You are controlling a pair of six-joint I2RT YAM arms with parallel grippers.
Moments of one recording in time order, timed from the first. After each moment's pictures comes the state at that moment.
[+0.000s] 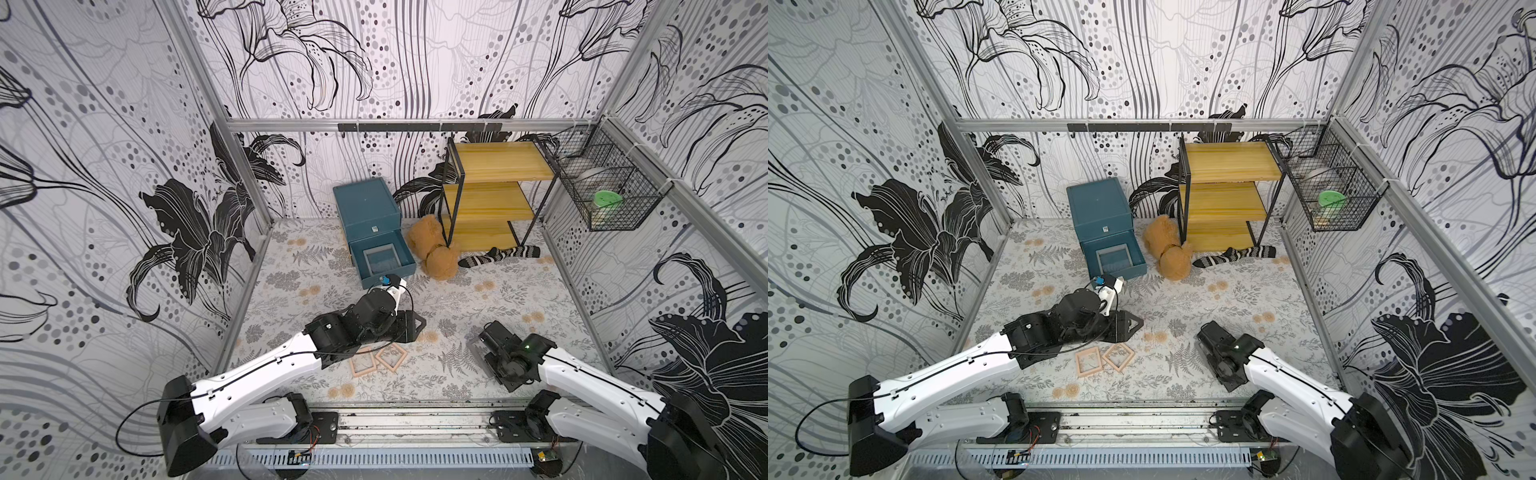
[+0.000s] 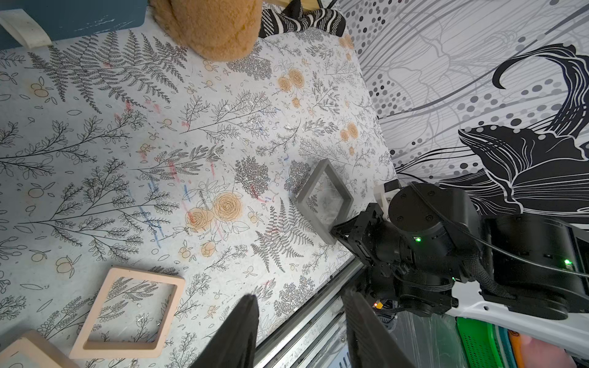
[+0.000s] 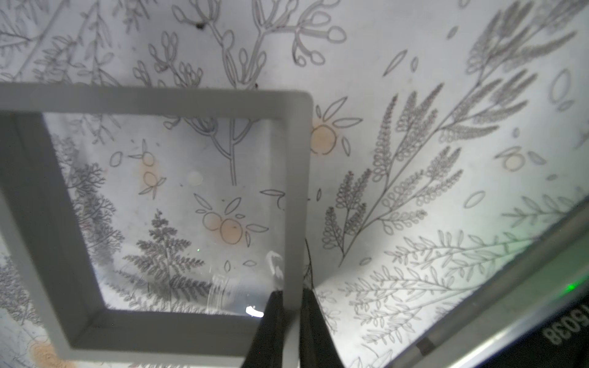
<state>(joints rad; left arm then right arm) -0.96 1.12 0.96 -0.46 0.04 -0.82 0.68 1.00 0.47 -0.89 0.14 1.68</state>
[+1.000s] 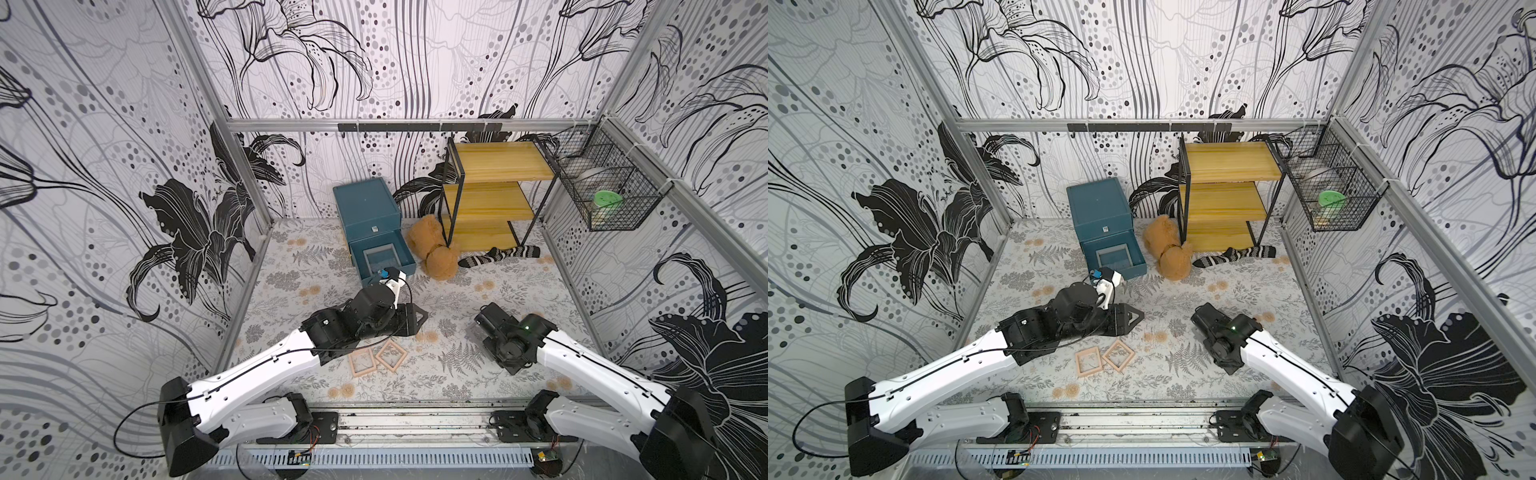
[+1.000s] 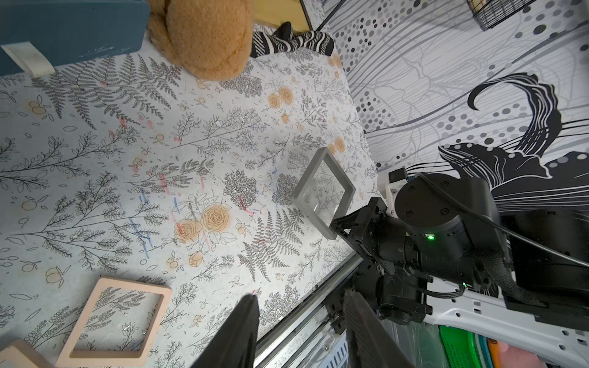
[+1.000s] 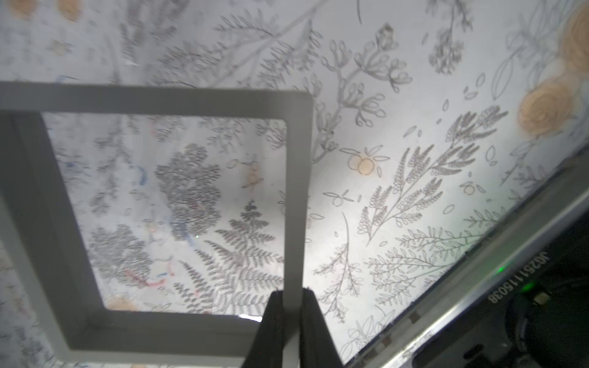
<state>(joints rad) -0.91 1.13 1.04 -0.49 0.04 -0.85 0.68 1.09 0.77 -1.08 0.25 1.54</state>
